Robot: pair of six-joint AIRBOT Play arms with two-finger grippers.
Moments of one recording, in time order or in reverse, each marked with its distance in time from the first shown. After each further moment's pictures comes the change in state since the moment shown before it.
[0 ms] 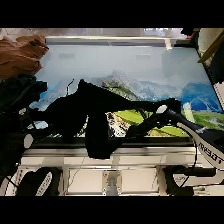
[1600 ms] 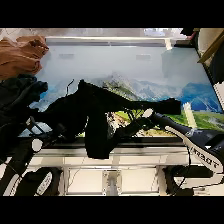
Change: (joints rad) left arm 0.001 -0.102 -0.208 -0.422 0.356 -0.082; right arm 0.216 -0.024 0.037 0.112 -0.216 -0.008
